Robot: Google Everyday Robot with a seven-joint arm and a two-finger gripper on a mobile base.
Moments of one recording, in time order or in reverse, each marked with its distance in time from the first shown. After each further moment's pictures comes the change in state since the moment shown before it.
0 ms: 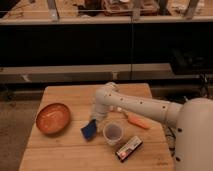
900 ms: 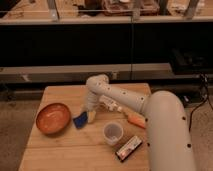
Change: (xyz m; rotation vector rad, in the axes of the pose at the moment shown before) arm -0.024 -0.088 0.036 -0.061 -0.108 0.024
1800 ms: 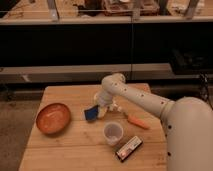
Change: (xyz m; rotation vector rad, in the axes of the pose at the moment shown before) arm 0.070 0.014 -0.053 0.185 0.070 0.205
